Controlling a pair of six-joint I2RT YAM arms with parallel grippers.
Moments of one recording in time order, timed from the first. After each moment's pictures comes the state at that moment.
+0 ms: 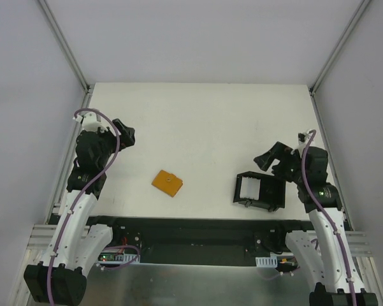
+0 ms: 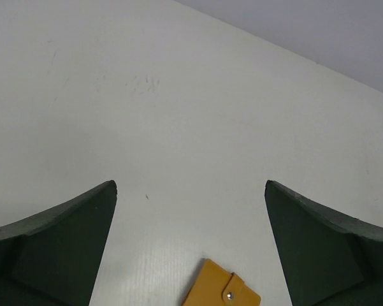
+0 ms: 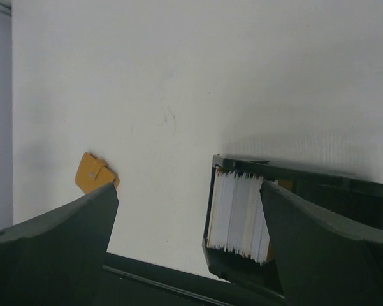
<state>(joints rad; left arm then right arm) -0.07 0.76 0.68 -0.15 0.00 -0.41 0.06 0.62 0.67 -0.58 -0.32 0.56</state>
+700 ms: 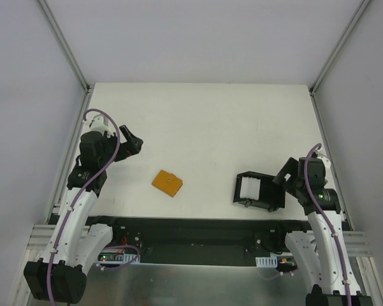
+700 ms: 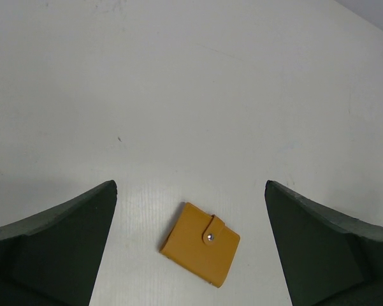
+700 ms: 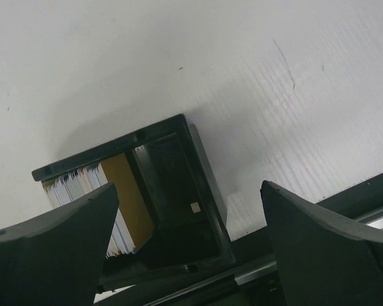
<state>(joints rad) -0.07 0.78 0.71 -0.36 0.16 -0.50 0.03 0.61 0.68 -0.94 0.24 0.55</state>
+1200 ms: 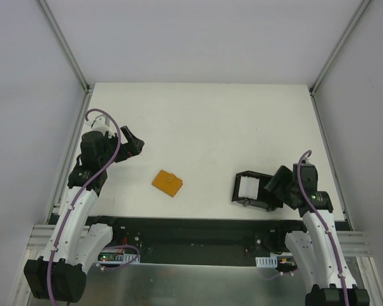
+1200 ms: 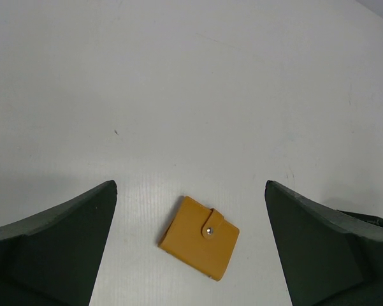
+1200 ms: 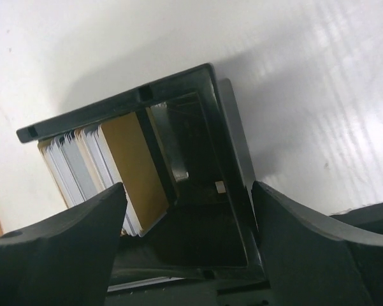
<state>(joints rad) -0.07 0.80 0.70 -0.37 0.18 -0.50 0.03 0.61 0.52 -0.89 0.01 0.62</state>
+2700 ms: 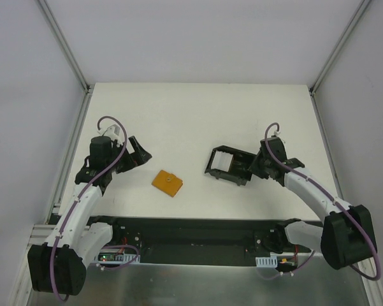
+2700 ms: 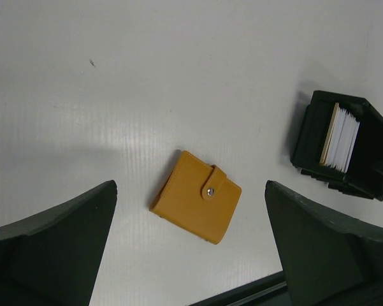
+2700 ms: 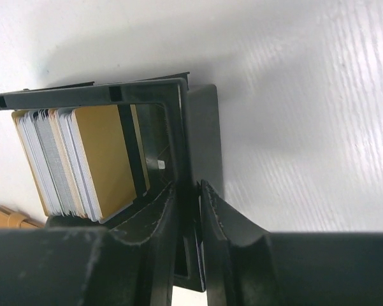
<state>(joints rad) -0.07 0.87 0.60 -0.37 0.31 -0.55 0.34 1.14 0.65 -0.46 0.07 0.82</state>
